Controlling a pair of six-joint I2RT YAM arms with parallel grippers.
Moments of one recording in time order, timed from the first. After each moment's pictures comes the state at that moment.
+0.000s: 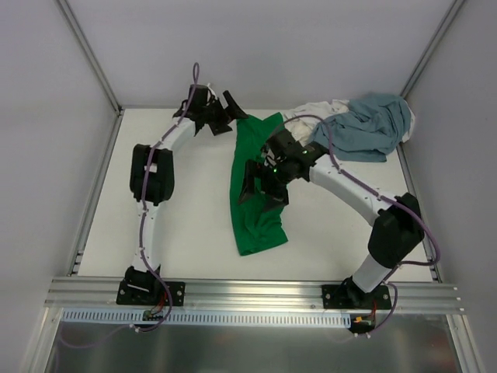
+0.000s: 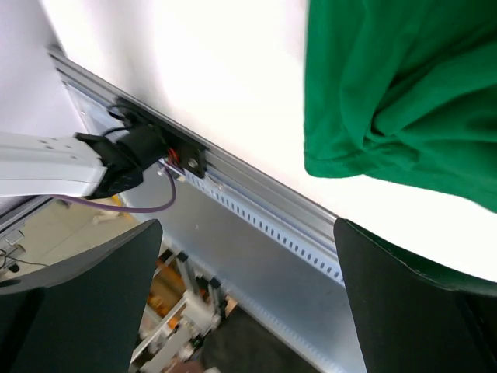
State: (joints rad) left arm -0.25 2.45 2.07 -0.19 0.47 -0.81; right arm 0.72 1.68 1.36 -0.83 -0.51 0.77
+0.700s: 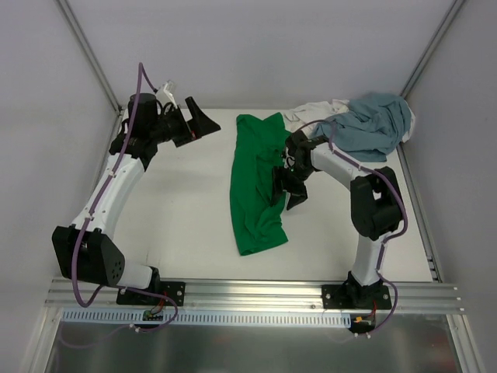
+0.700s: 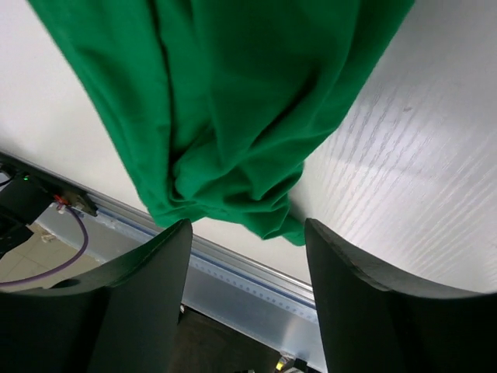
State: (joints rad) left arm -0.16 1.40 1.36 -0.33 0.53 -0.62; right arm 0.47 1.90 1.45 -1.00 -0.41 0.42
